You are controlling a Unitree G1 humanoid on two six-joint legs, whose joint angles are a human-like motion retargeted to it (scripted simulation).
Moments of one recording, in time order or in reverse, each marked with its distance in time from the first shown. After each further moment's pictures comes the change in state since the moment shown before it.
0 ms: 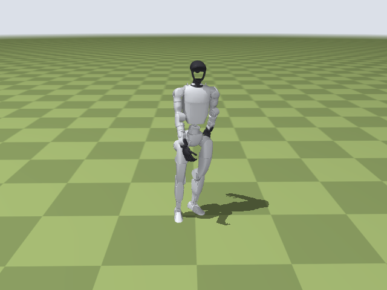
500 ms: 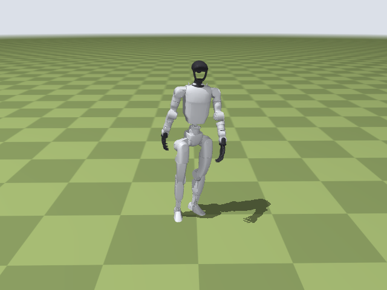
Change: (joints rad) left arm -0.809 -0.032 -0.330 -0.184 -0.092 -0.019 -0.034; right arm 0.514 -0.203 -0.404 0.354 0.064 0.080 -0.120; waist -0.022 -0.013 -0.008; left_leg -0.051 -0.004 -0.047 0.026 0.017 0.008; right_leg 0.015 0.001 -0.051 -0.017 -0.009 -0.005
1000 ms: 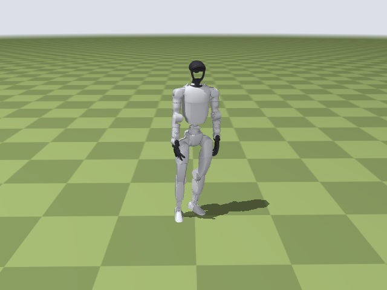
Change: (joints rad) left arm 0.403 0.015 0.055 0.126 0.194 -0.041 0.152; right arm -0.332 0.128 0.260 -0.143 0.039 -0.063 0.106; waist 0.058 0.022 0.006; left_leg 0.034 -0.001 0.020 -0.015 -0.009 -0.005; right_leg -0.004 -0.003 0.021 0.011 -0.001 -0.002
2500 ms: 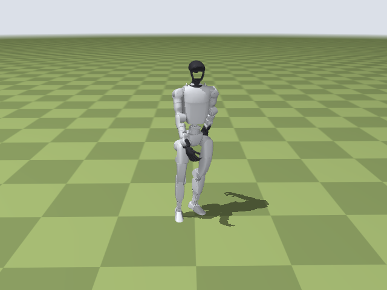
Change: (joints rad) left arm 0.426 -0.010 0.185 0.073 -0.106 0.064 -0.033; right arm -0.190 0.072 0.099 -0.238 -0.025 -0.072 0.017; waist 0.006 0.005 -0.010; left_leg 0.000 0.000 0.013 -0.008 -0.001 -0.009; right_leg -0.015 -0.005 0.015 0.003 0.003 0.004
